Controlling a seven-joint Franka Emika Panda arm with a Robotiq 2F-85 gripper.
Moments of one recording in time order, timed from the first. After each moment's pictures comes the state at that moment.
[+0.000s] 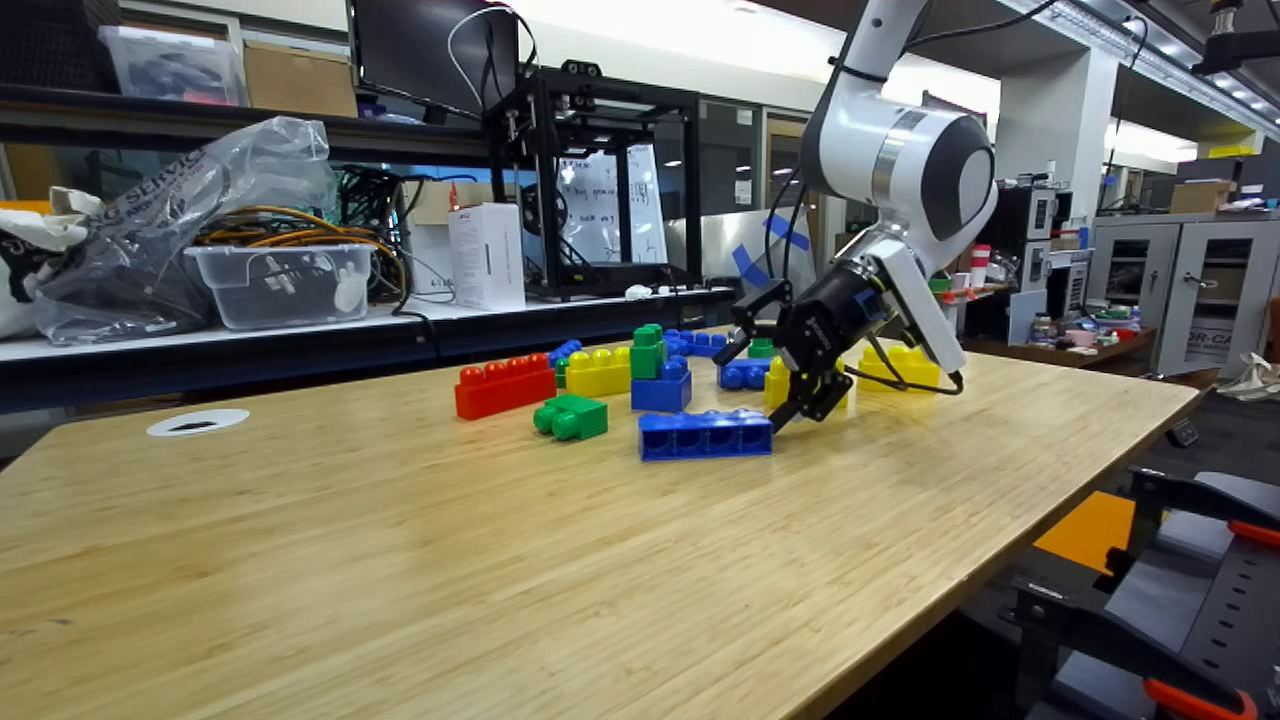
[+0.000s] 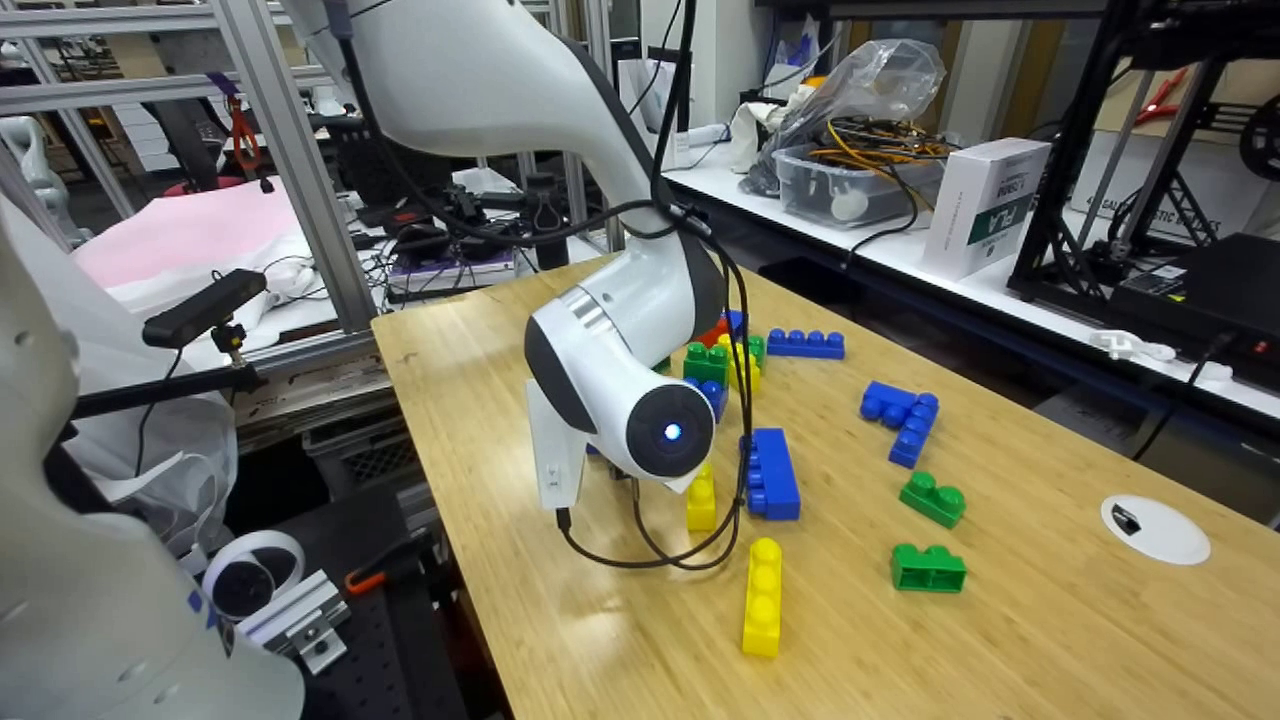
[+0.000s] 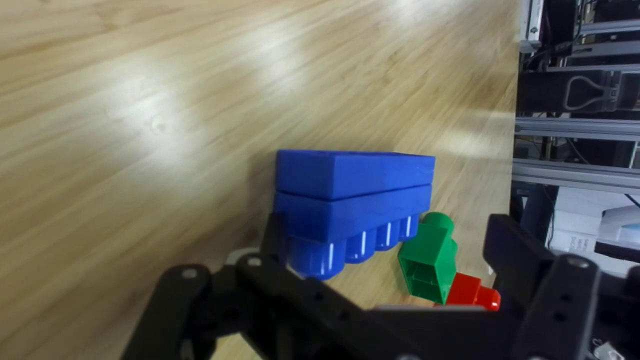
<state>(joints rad) -0.06 0.33 -0.02 -2.49 1.51 2.22 -1.12</state>
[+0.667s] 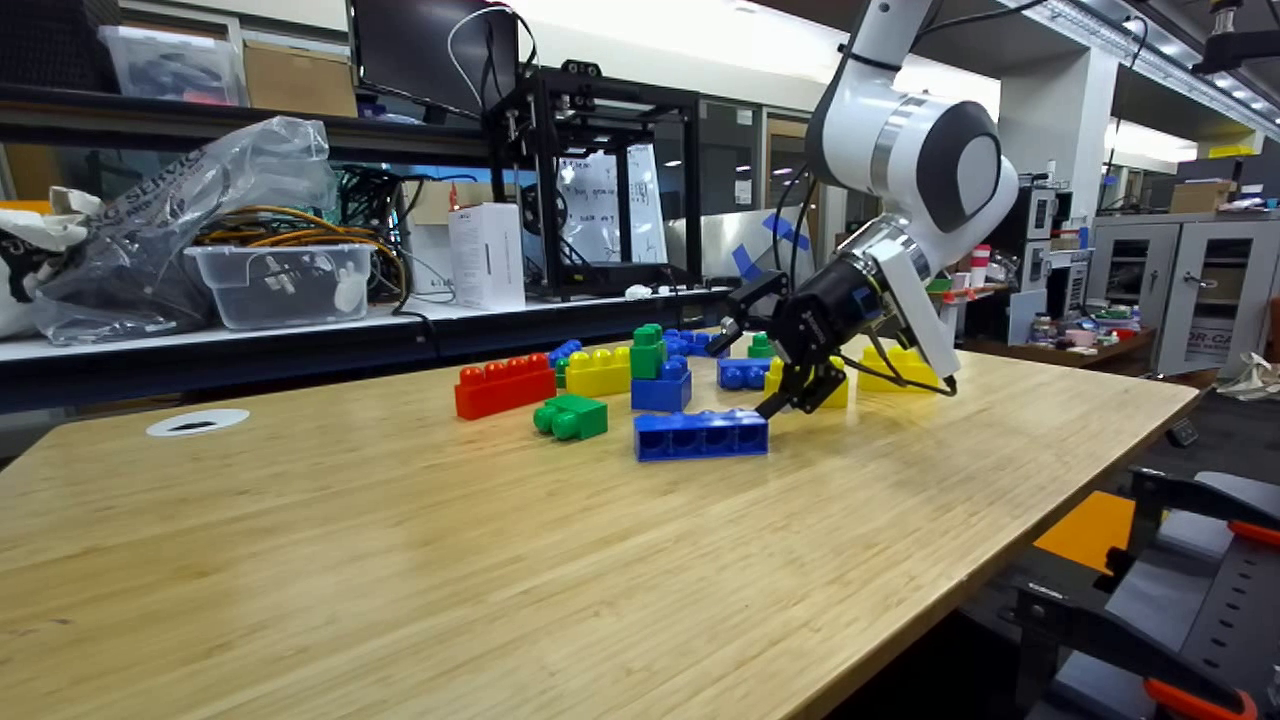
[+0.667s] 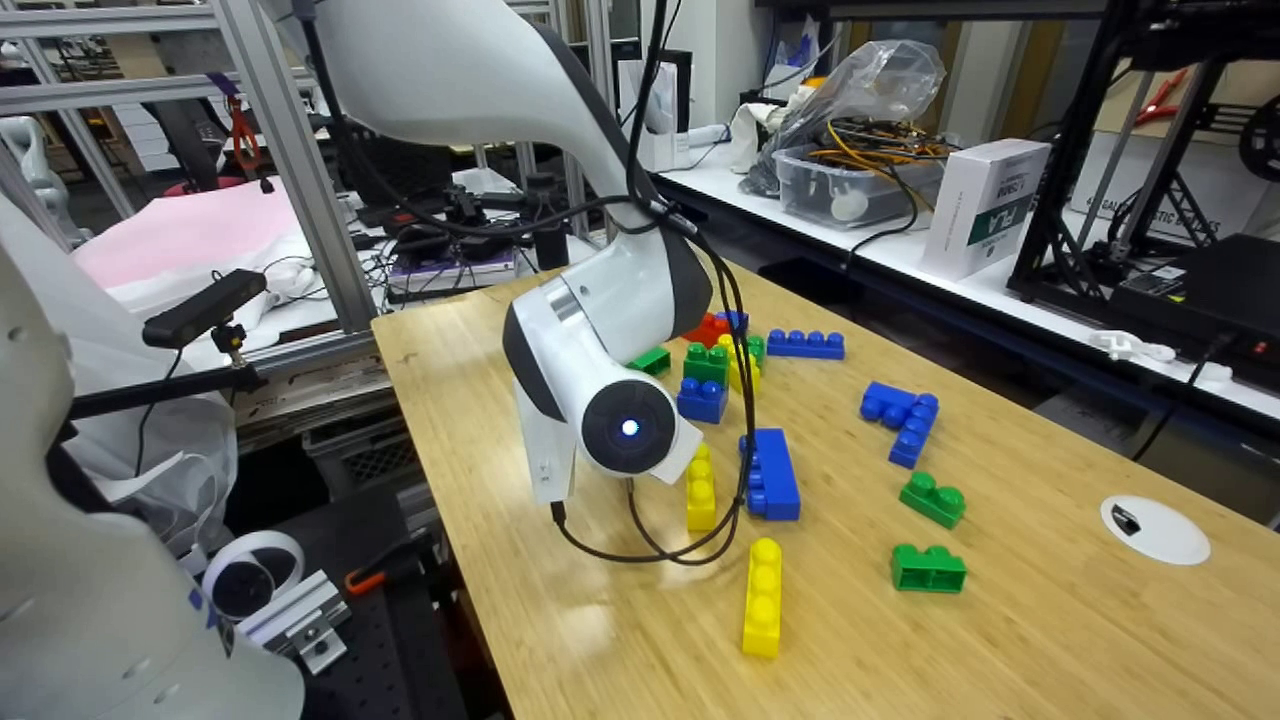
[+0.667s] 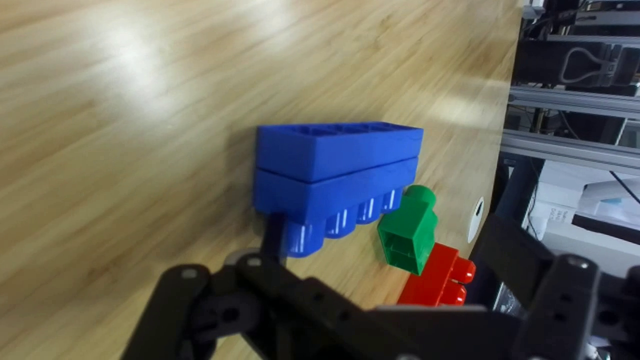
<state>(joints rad) -0.02 0.29 -0.02 -2.53 1.68 2.27 -1.25</state>
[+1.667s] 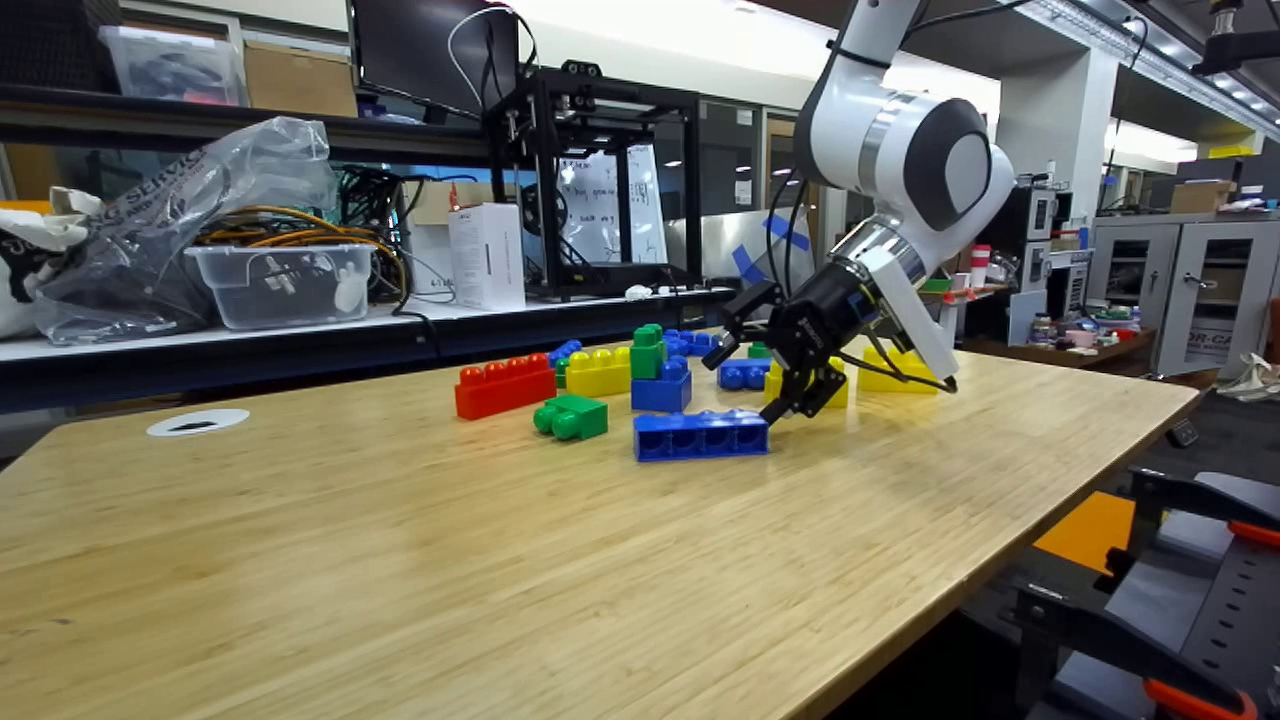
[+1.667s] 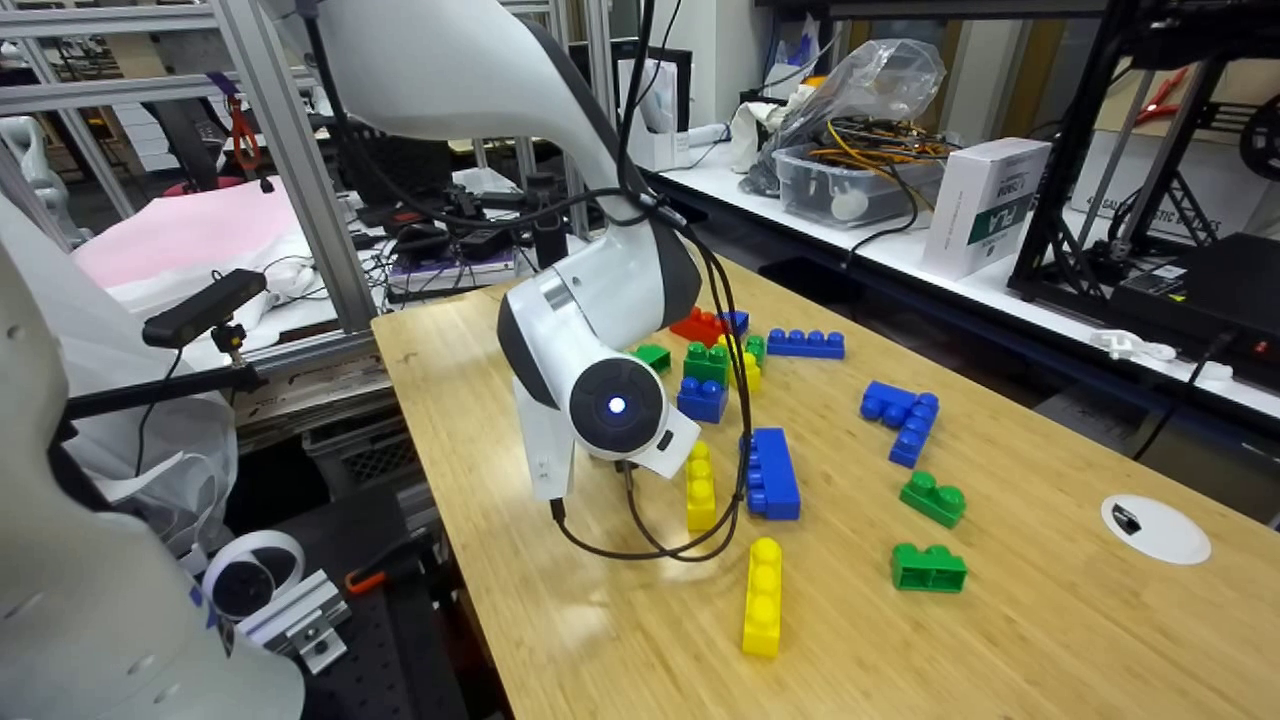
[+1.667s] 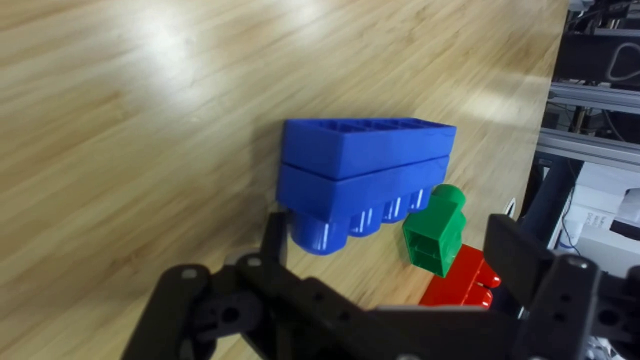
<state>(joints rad) 0.03 0.29 -0.02 -2.52 1.72 2.36 -1.26</state>
